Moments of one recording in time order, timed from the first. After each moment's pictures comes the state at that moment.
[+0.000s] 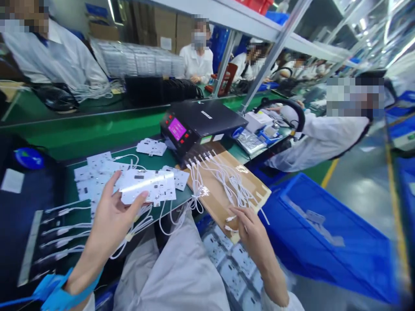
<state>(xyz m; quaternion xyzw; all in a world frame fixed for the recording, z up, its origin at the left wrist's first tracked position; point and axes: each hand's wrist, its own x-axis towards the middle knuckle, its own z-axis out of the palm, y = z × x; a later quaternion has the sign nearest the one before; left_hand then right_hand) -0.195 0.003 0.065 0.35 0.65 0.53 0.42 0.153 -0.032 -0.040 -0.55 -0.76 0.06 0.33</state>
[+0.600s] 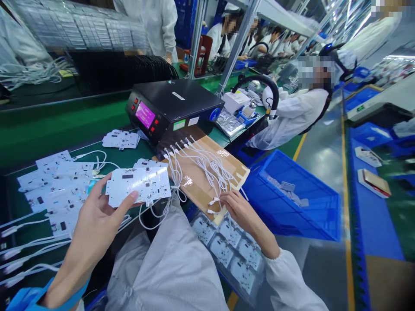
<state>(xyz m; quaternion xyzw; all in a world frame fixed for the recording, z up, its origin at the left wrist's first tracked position) -0.163 0.008 0.062 0.37 0.67 0.46 0.46 0.206 -0.028 -0.052 -0.52 -0.82 0.09 0.21</state>
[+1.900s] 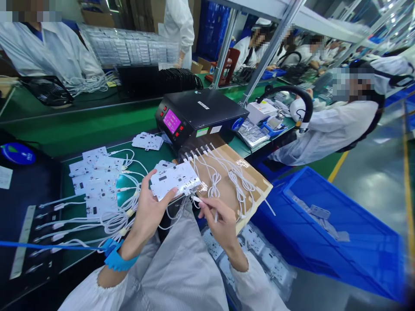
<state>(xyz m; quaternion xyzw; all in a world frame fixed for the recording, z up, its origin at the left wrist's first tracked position) -0.126 0.022 0.012 0.31 0.55 0.57 0.53 0.063 -0.004 -0.035 -0.44 -0.65 0.27 0.57</state>
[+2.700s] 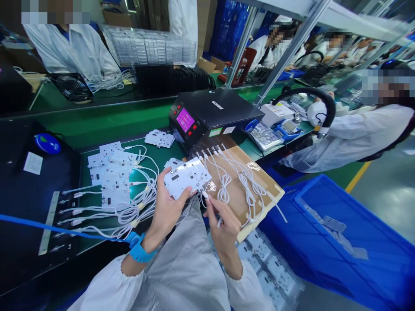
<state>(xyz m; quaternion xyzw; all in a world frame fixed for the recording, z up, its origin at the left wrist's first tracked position) -0.111 0.016 0.004 0.34 0.52 0.60 0.50 0.038 -0.012 -0.049 -0.48 -0.67 0.06 0.57</state>
